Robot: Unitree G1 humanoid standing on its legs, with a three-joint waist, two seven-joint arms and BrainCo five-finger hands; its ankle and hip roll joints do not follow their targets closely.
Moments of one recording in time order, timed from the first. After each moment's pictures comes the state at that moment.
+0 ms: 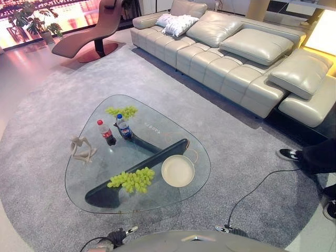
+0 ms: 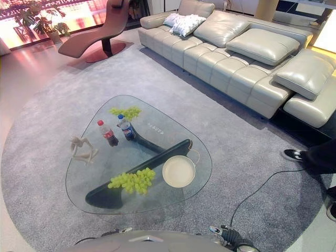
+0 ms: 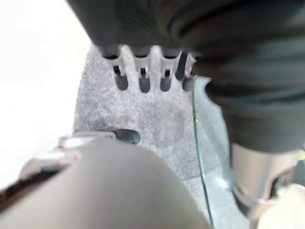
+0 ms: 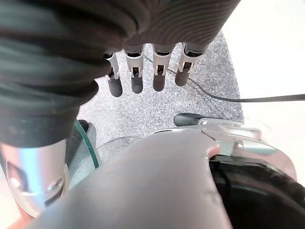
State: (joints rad) left arm 0.06 0.21 -0.23 1.20 -0.27 0.05 0.02; right arm 0.08 -0.25 0.21 1.23 0.25 -0.09 0.11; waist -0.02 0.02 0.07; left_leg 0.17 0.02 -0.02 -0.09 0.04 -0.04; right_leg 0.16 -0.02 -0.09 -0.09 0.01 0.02
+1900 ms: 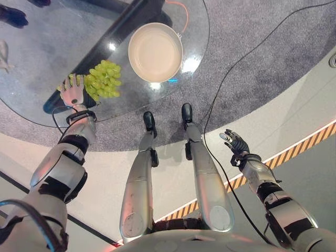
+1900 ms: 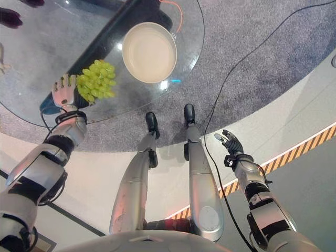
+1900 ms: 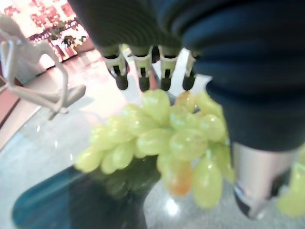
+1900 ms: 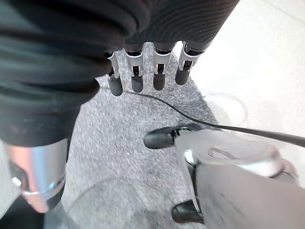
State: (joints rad) left arm -0.92 0.60 -0.64 1.17 0.38 0.26 0.67; right arm -0.42 -0.41 0.30 1.05 0.77 -0.22 0.12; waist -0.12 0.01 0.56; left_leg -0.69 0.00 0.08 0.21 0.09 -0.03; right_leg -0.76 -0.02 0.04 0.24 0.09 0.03
